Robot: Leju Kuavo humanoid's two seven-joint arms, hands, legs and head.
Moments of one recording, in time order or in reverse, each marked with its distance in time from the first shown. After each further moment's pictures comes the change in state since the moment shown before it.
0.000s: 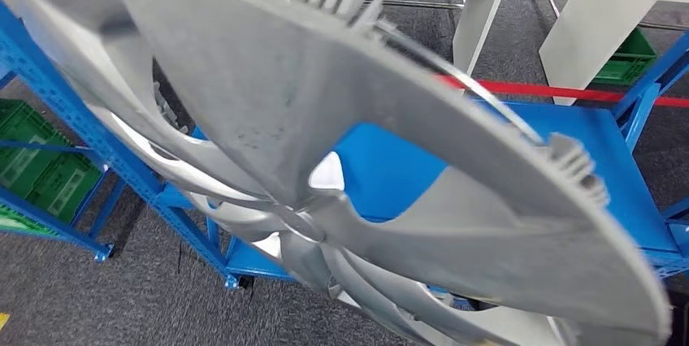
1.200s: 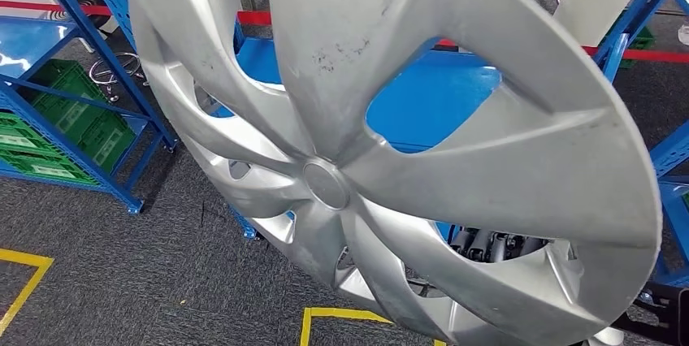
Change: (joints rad) left arm 0.169 -0.007 -0.205 -0.232 0.465 0.016 0.302; right arm 0.104 0.082 -0.115 0.017 -0.045 0.026 0.091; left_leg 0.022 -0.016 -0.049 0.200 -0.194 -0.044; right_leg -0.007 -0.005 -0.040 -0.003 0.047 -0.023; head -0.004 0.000
